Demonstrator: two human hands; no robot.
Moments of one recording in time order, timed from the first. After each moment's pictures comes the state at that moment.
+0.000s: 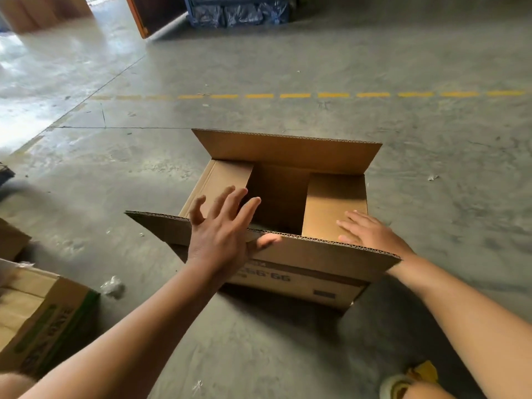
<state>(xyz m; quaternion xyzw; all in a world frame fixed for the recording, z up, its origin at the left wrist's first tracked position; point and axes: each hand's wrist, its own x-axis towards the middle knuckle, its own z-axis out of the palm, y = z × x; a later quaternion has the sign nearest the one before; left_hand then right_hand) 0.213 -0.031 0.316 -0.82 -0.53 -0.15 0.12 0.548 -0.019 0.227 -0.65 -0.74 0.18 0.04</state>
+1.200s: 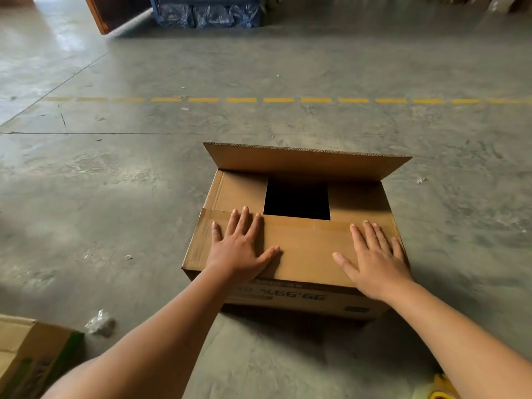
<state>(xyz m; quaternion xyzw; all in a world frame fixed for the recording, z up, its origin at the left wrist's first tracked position) 0.152 0.070 0.220 -0.84 -0.54 0.02 -0.11 0.438 -0.029 0.226 -0.78 -0.62 0.08 -0.08</state>
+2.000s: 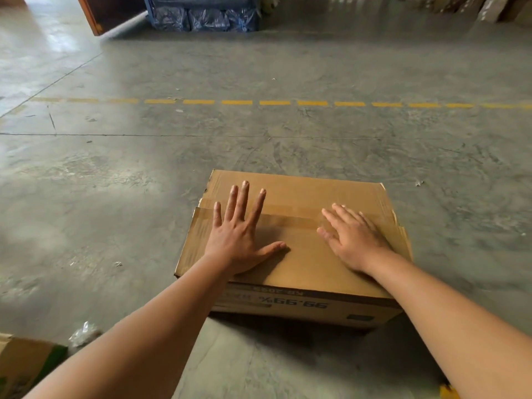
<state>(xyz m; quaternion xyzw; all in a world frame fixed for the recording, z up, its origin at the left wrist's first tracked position) 0.163 0.100 0.234 -0.86 -0.51 -0.06 -0.06 0.427 0.040 0.235 -0.73 -0.68 0.07 0.01</state>
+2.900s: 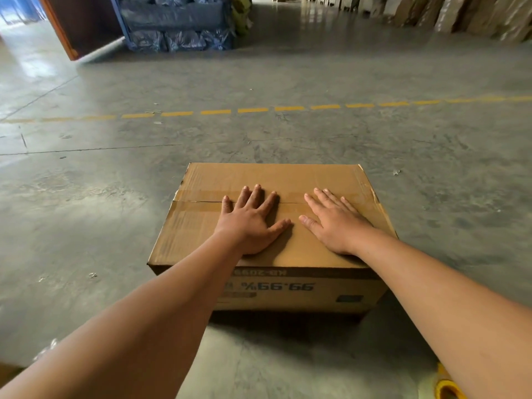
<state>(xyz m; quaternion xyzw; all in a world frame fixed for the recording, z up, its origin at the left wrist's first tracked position) 0.226 0.092 0.216 -0.88 -0.47 0.02 -0.07 0.430 0.018 0.224 -0.73 -0.67 0.10 0.00</state>
